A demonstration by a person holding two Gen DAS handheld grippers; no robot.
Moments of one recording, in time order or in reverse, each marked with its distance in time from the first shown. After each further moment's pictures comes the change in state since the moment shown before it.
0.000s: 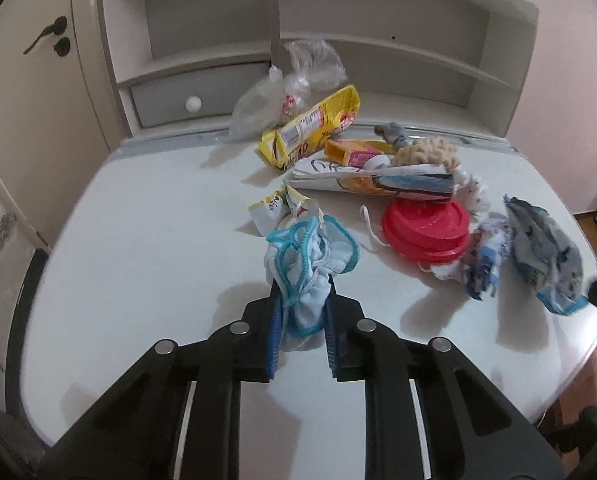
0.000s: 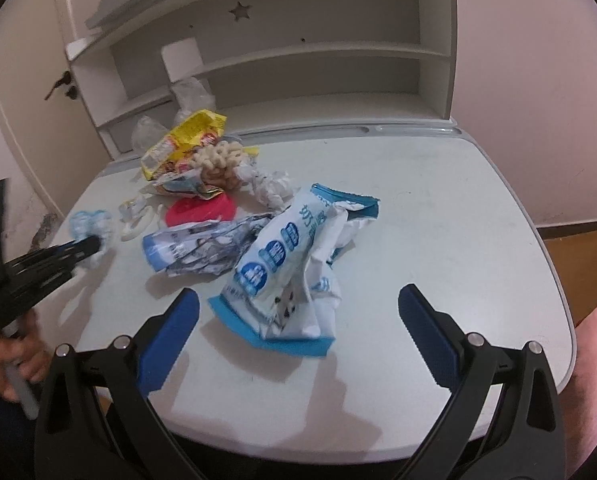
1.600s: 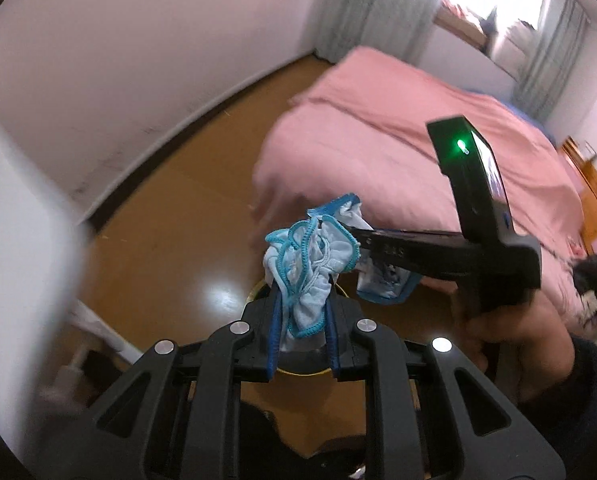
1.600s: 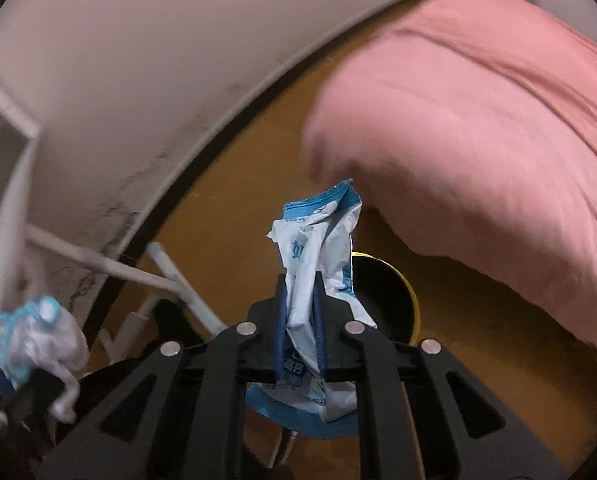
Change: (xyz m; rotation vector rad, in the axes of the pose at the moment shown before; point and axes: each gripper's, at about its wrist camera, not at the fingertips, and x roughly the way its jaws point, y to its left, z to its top) left arm 0.006 -0.522 -0.136 0.766 0.237 -0.866; right arm -0.083 -0.394 -0.267 0.861 0.152 -0.456
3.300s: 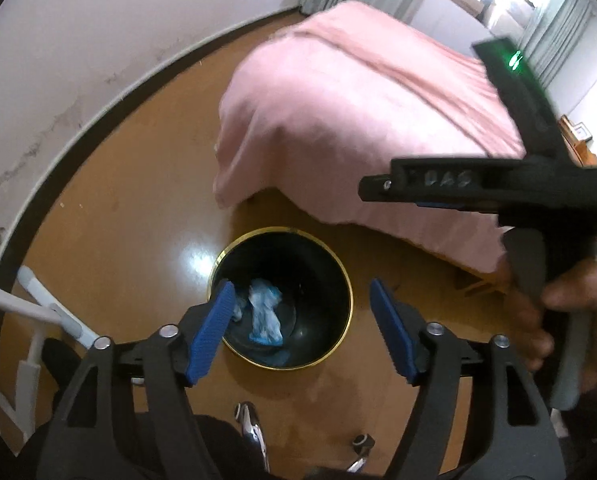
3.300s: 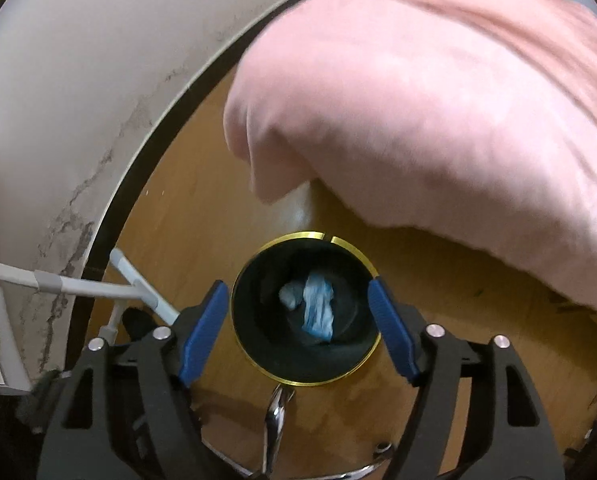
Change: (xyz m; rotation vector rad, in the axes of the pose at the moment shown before) left arm 0.101 -0.016 -0.023 -0.008 0.106 -0.069; right arm 0.035 -0.044 0.013 0.110 0.038 -0.086
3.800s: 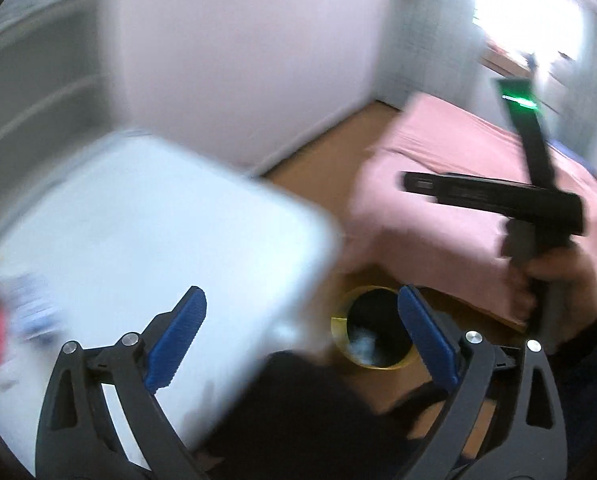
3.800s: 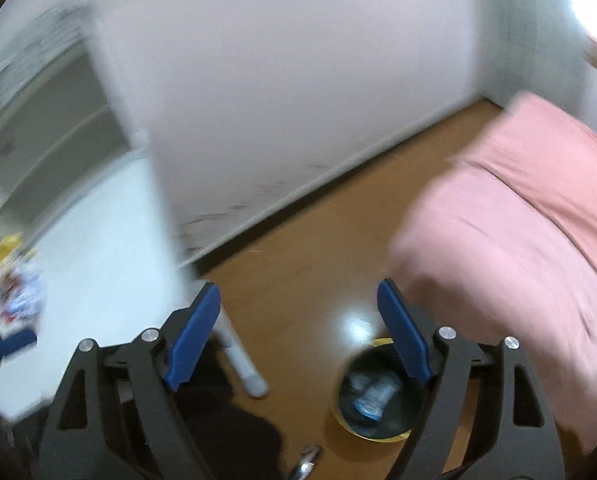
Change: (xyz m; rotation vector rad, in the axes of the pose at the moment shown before) left arm -0.293 0.077 -0.071 -0.111 -0.305 0.349; right arm -0.178 0.201 -0.042 -0.435 -0.346 0.253
